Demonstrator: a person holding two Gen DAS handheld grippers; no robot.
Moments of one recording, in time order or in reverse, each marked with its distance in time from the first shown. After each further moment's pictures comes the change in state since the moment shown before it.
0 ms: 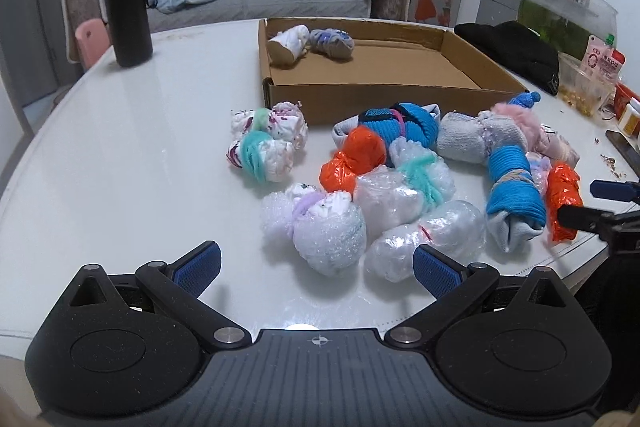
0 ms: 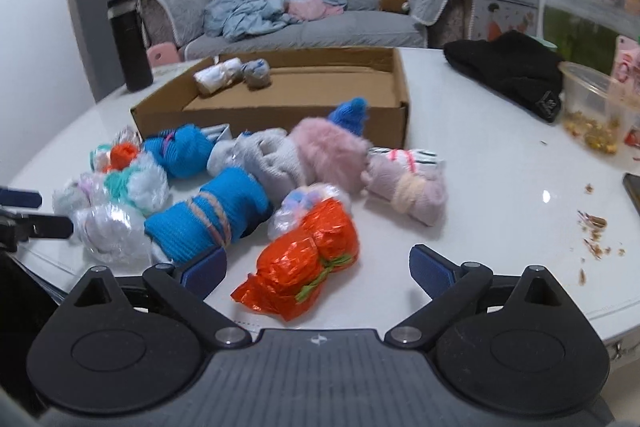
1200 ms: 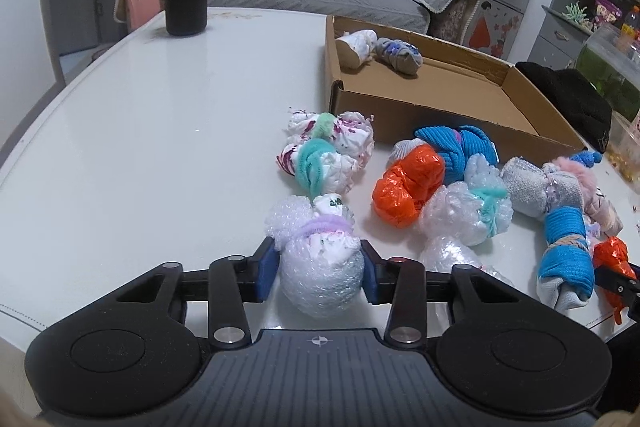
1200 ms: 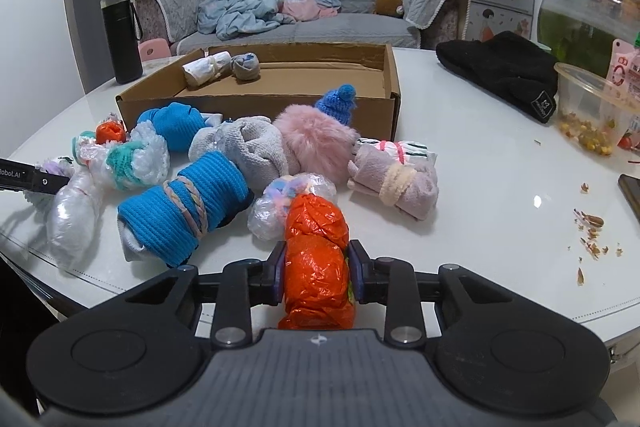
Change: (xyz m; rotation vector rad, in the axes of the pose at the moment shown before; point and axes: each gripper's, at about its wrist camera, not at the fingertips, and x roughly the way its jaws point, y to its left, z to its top) left arm 0.018 0.027 0.008 -0.204 -0.007 0.066; right arm -0.010 -0.010 -0.019 -0.011 -0.024 -0.031
